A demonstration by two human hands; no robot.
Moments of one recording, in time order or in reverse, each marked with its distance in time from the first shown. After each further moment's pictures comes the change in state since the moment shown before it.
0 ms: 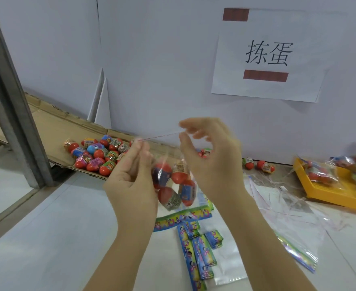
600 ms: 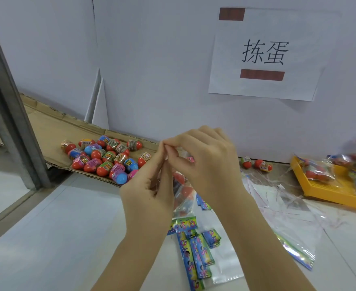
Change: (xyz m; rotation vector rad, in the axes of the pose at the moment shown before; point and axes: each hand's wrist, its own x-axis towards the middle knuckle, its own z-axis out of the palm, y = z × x) left_hand -0.016 -0.006 -0.002 0.336 -0.270 0.283; right_hand 0.000 0.007 0.001 -0.286 0.020 -0.370
